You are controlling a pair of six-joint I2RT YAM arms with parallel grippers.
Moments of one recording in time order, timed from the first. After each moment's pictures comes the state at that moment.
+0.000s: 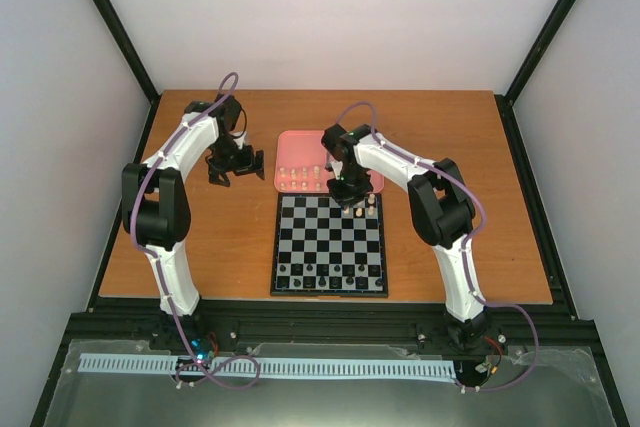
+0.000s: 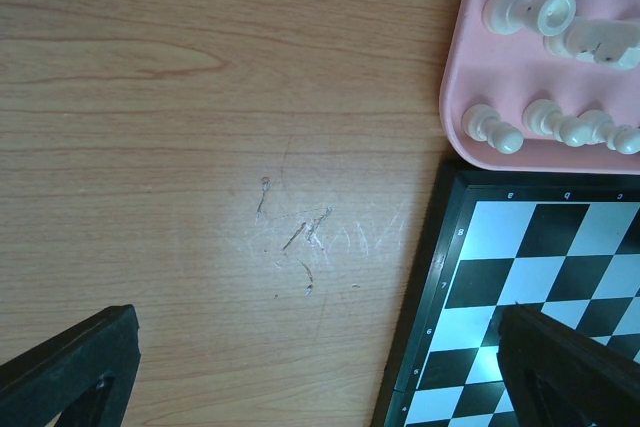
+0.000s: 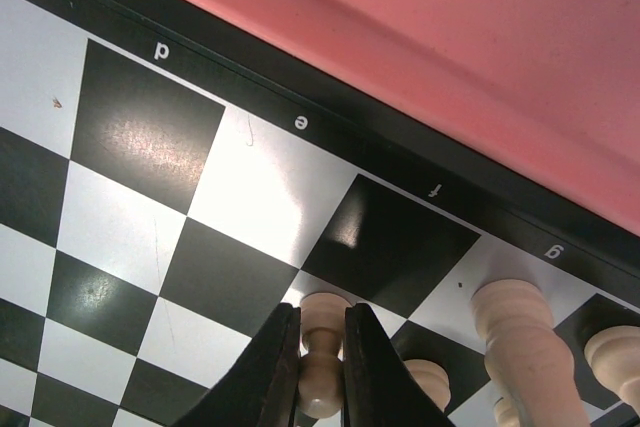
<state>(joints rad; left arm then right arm) -0.16 1.94 1.65 -1.23 0.19 -0.29 0.62 2.18 1.77 -1.17 -0.15 0.18</state>
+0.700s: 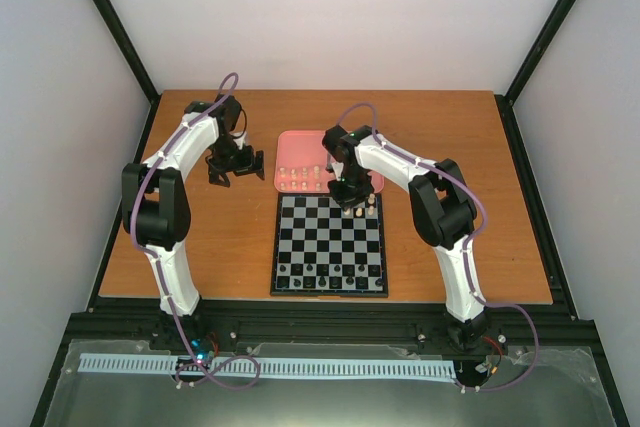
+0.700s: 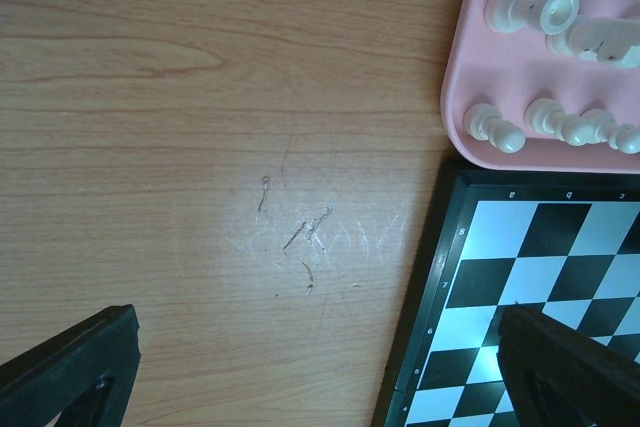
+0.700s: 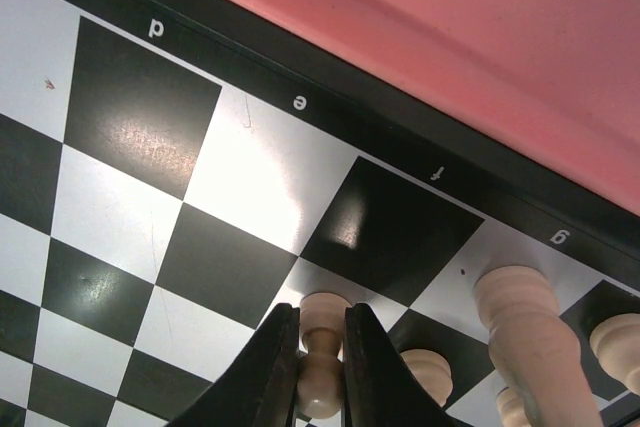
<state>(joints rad) -0.16 1.94 1.64 -1.23 0.19 -0.29 0.62 2.17 1.75 -1.16 -0.15 0.18</state>
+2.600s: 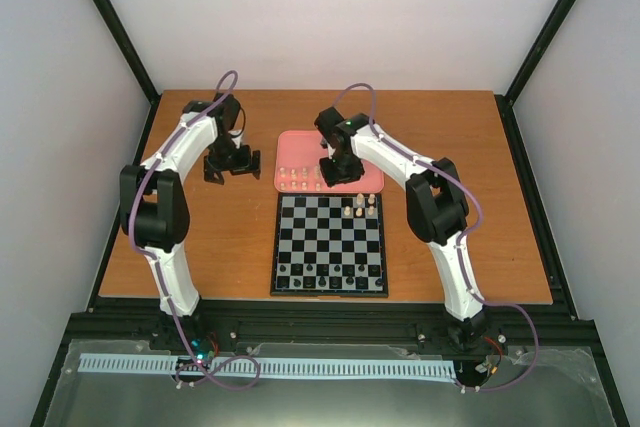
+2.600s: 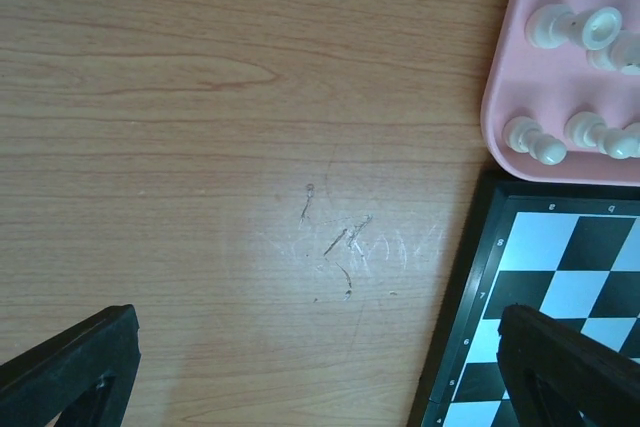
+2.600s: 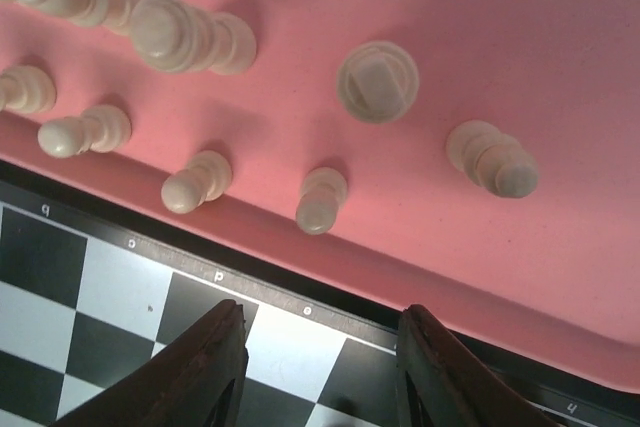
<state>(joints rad) -0.16 1.93 1.64 -1.23 0.11 -0.28 0.62 2.24 1.95 -1.10 -0.07 0.29</state>
